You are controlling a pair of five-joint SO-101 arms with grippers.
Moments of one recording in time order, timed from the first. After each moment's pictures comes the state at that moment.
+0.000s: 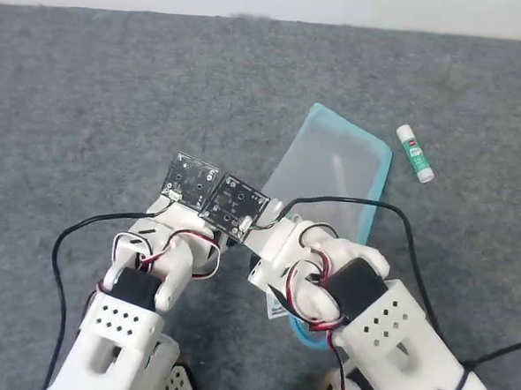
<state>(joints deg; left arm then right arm) 9.3 -64.3 79.5 33.4 -1.0 -45.7 -48.2 40.7 72.2 19.9</state>
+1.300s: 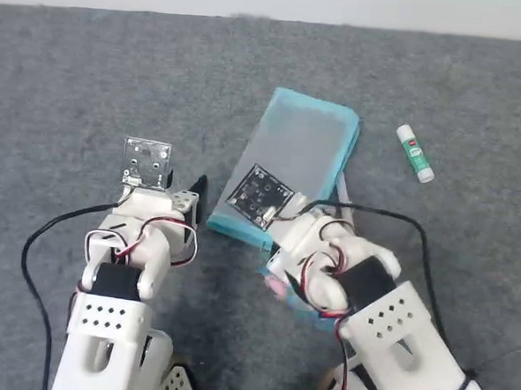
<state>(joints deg) -1.7 -64.2 76.0 37.8 3.5 -38.4 -50.3 50.9 62.9 22.3</state>
